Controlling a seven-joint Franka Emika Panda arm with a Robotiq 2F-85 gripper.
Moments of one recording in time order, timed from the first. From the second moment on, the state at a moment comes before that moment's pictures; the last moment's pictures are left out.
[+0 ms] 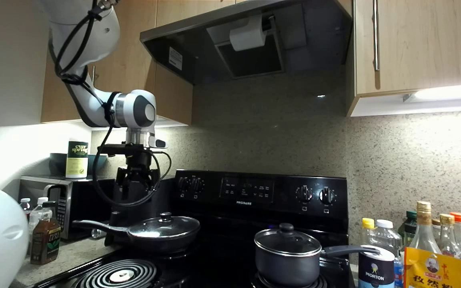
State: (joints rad) arm 0.20 -0.05 0.23 -2.12 0.00 2.10 0.40
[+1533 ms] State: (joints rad) arm -0.03 -0.11 0.01 -2.15 -0.20 2.12 0.72
